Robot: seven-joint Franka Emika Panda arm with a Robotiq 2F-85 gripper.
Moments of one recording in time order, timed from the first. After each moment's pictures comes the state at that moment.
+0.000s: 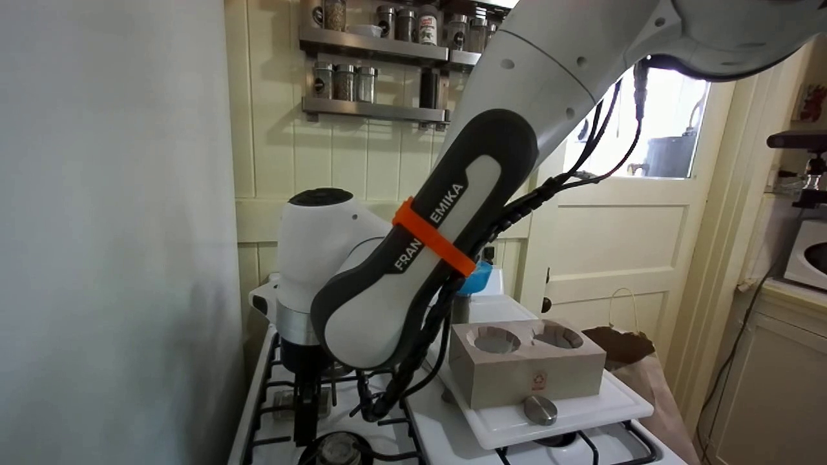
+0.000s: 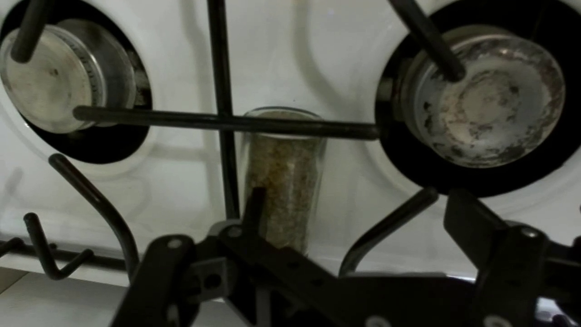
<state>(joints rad) 0.34 0.49 0.24 -2.07 -0.50 2.71 -0.39</state>
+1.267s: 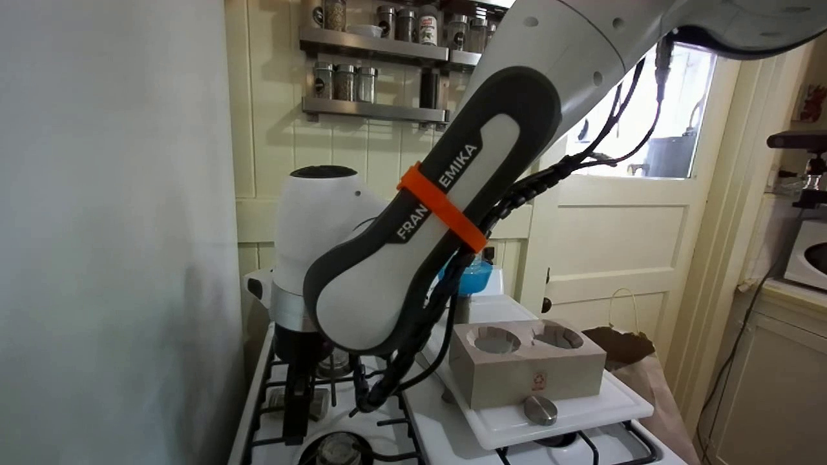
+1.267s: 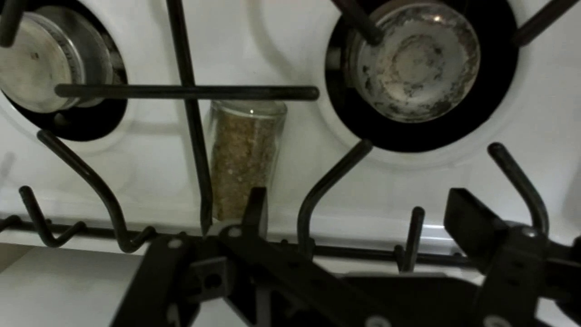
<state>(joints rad) 0.31 0.41 0.30 -2.12 -0.41 2.69 -0.40</state>
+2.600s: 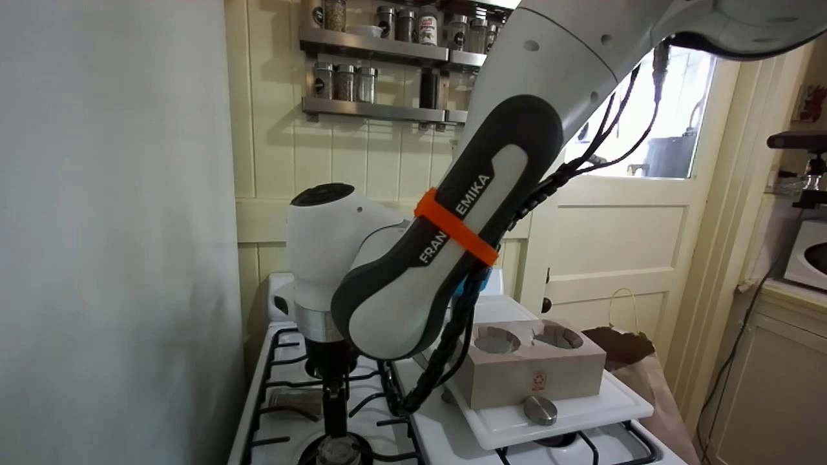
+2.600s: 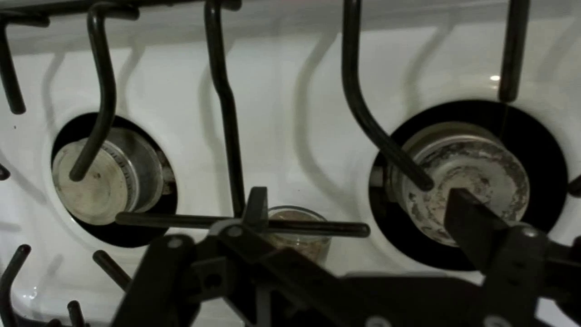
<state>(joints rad) 0.36 0.43 0.19 -2.11 -0.57 2.59 -0.27</state>
